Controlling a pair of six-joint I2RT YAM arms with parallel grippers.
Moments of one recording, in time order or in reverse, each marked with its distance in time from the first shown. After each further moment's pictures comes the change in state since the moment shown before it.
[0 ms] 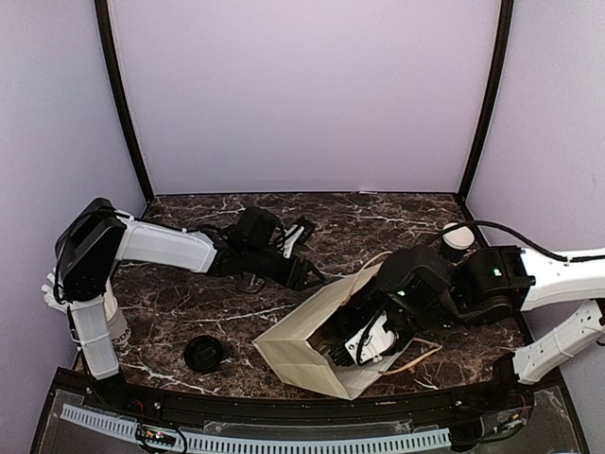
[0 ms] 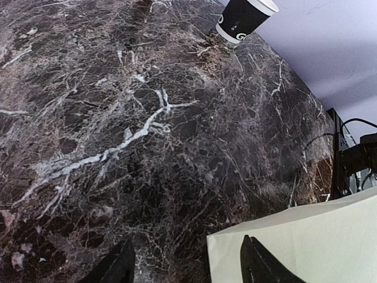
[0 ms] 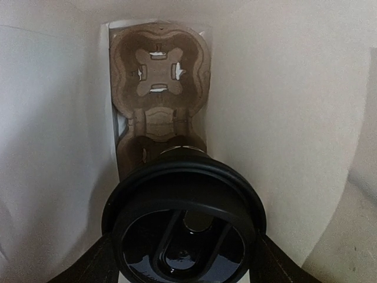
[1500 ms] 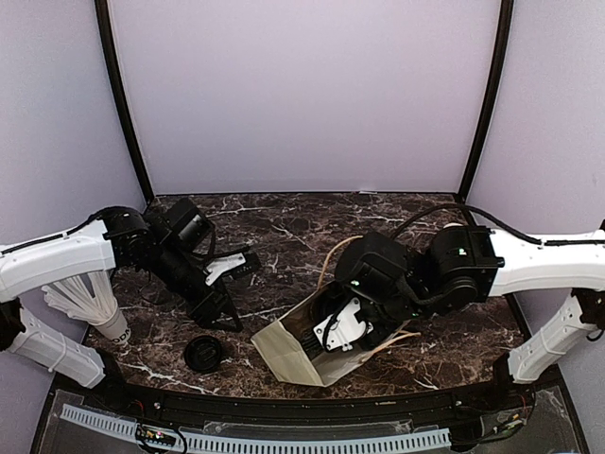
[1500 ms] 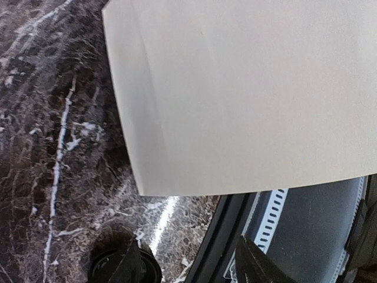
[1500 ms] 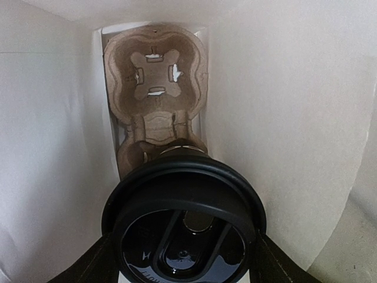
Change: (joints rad) left arm -0.016 -0.629 -0.109 -0.960 0.076 0.394; right arm 0.000 0.220 0.253 -0.184 0.011 0.170
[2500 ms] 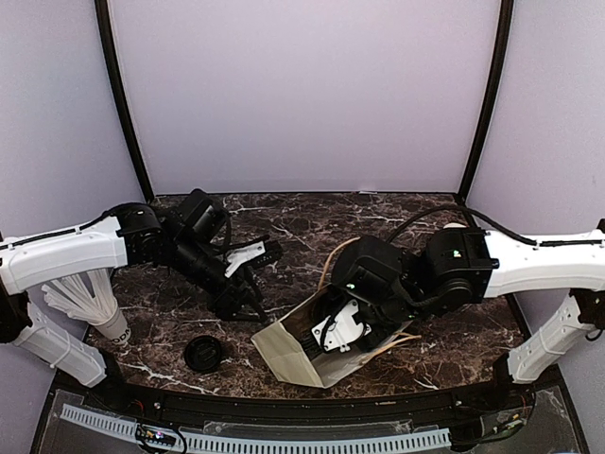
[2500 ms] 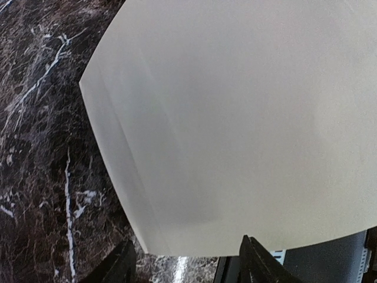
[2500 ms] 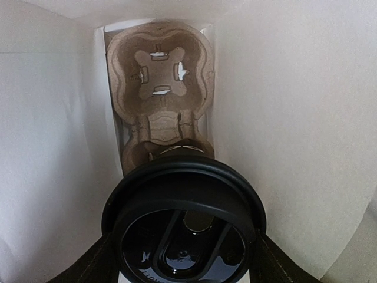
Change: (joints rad) left arm -0.056 0.096 0.063 0.171 0.054 0.079; right arm 0.000 0.018 0.003 -0.011 0.000 0.029
